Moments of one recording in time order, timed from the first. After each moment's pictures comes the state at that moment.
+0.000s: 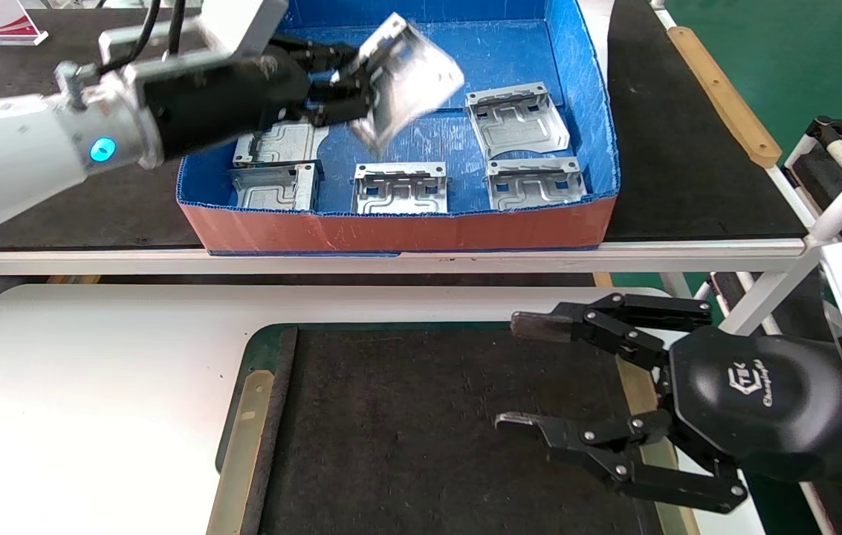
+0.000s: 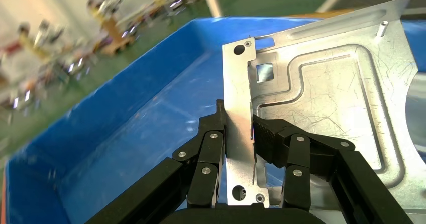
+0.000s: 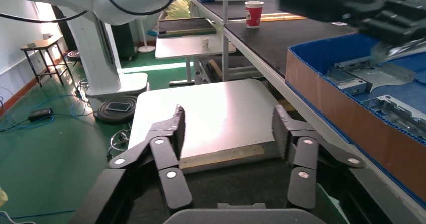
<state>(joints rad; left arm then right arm) -1.63 1.06 0.56 -0.81 1.24 0.83 -0.05 1.09 -0.57 -0.37 1.24 -0.66 -1.44 0.13</state>
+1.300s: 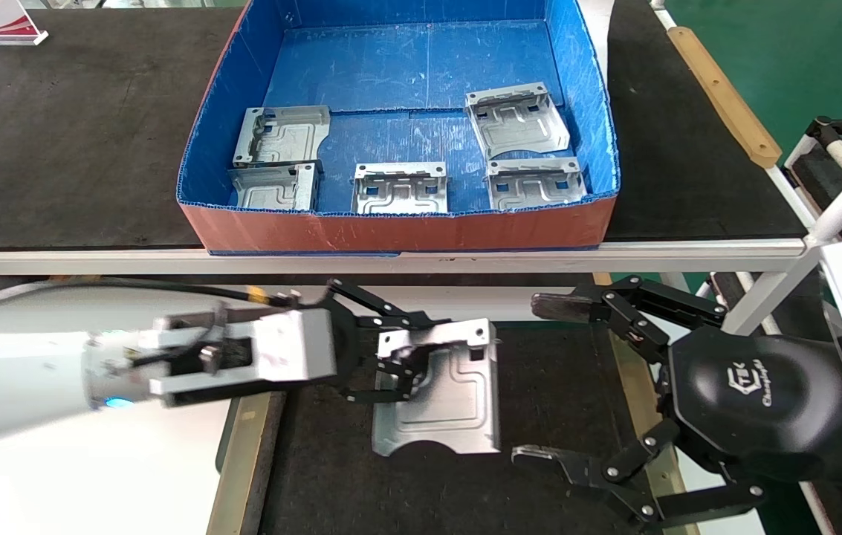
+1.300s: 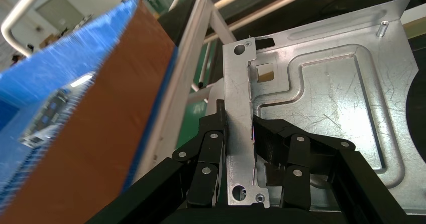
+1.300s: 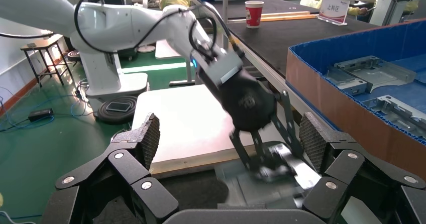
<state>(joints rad) -1.28 1.00 0.52 -0.95 1.09 1.20 0.55 1.09 -0.57 -0.37 1.24 -0.66 -1.44 0.13</state>
